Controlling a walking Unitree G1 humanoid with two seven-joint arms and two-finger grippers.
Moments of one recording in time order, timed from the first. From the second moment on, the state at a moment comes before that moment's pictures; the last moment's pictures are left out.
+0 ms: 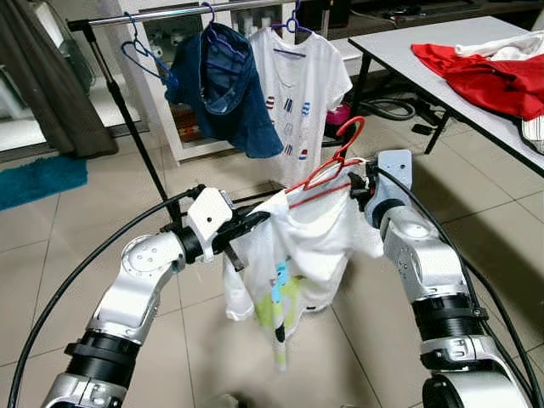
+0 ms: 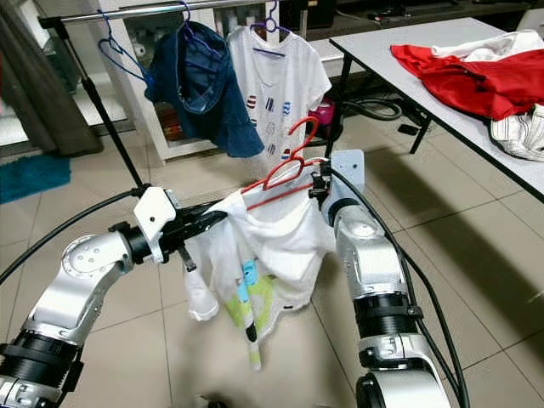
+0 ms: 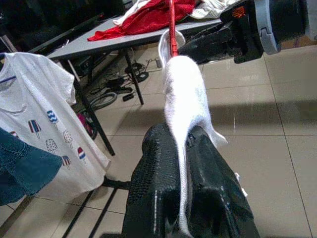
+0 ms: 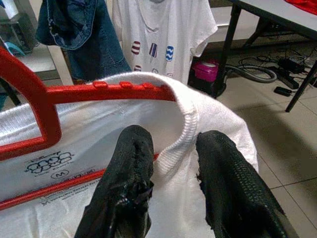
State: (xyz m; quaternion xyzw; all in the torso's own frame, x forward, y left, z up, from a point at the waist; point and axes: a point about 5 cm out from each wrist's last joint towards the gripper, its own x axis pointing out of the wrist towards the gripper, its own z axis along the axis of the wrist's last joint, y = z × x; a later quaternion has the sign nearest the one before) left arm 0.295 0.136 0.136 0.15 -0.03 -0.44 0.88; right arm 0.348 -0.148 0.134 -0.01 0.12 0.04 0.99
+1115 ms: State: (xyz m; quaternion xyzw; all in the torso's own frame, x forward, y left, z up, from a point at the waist) left arm 0.292 0.131 0.140 0.14 -0.03 -0.46 0.88; right arm 0.359 -0.156 0.130 0.00 0.12 0.02 0.99
